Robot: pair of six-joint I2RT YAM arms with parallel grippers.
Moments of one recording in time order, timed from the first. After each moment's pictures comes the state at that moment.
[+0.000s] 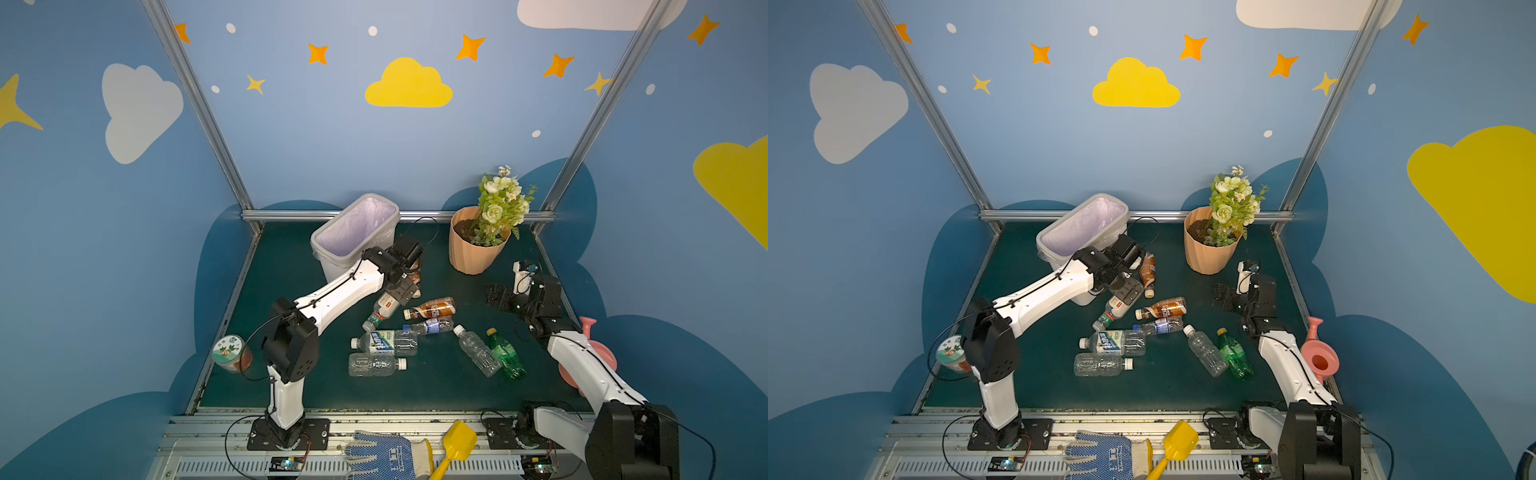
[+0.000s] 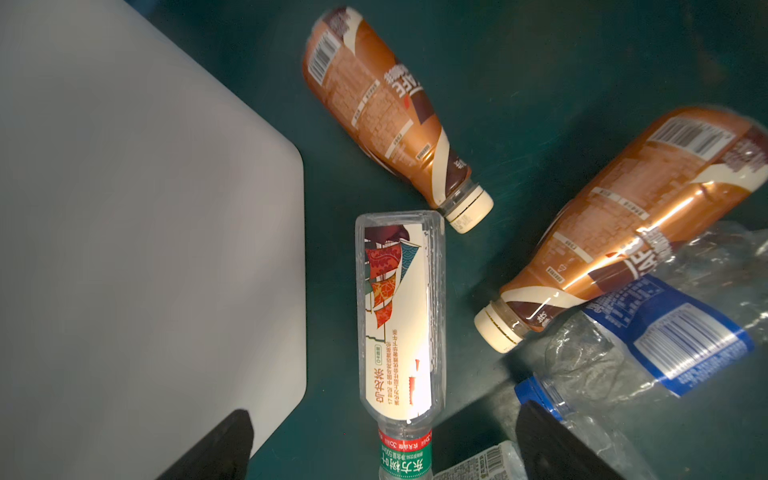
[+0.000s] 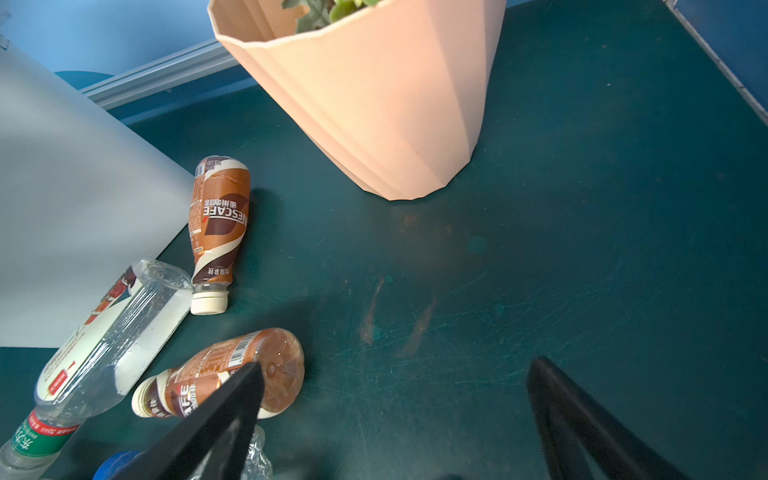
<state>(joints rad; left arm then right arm) -0.70 1.93 1.75 -0.98 -0.24 0.00 0.03 1.12 0.64 -0.11 -0.20 0.20</state>
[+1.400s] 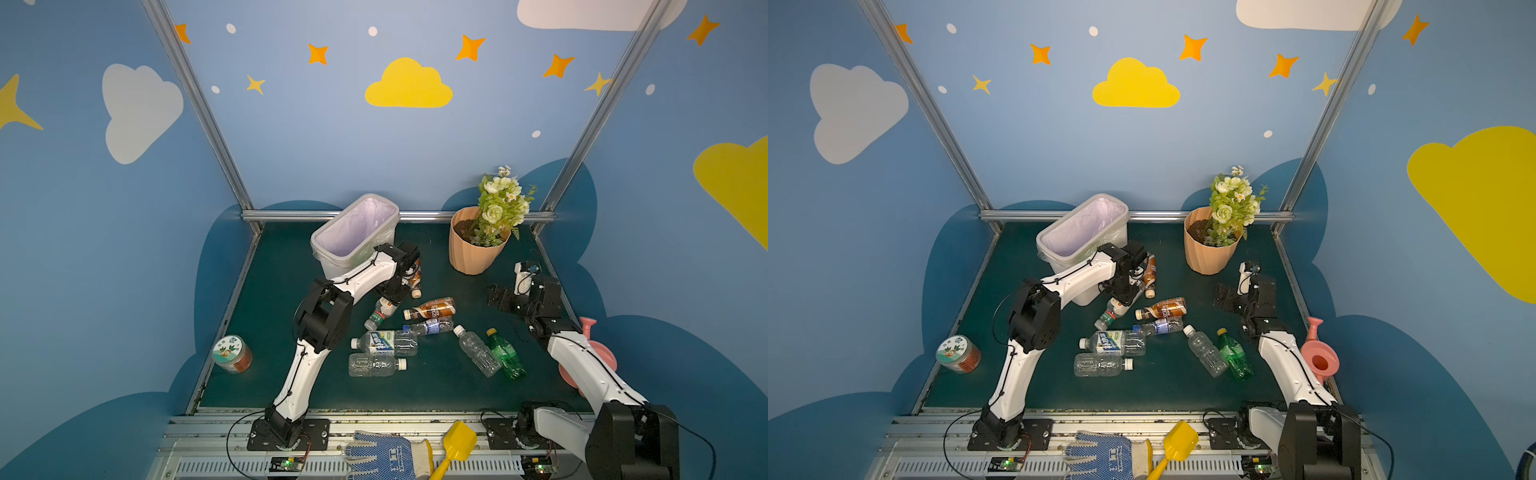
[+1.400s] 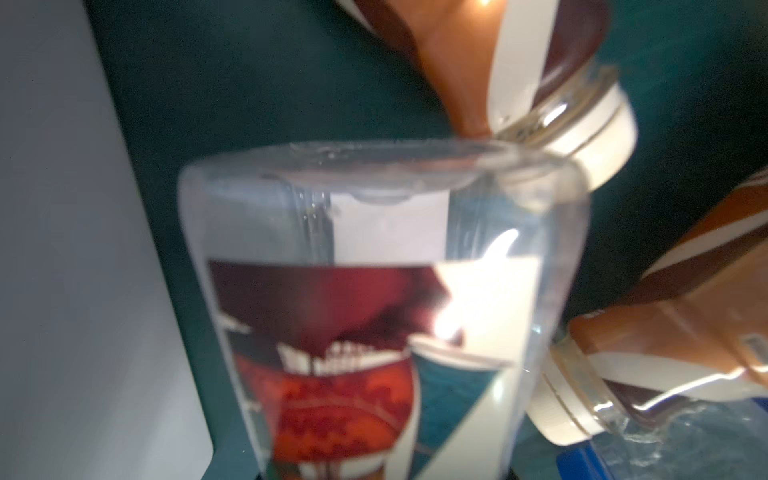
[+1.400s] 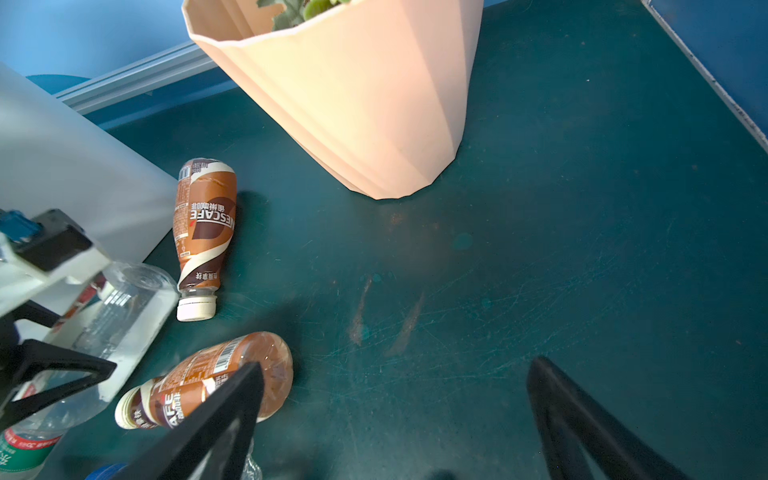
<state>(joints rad) -0.62 2.24 1.94 -1.13 -0.08 0.00 0.03 1.12 0.63 -0.12 -0.17 0.21</state>
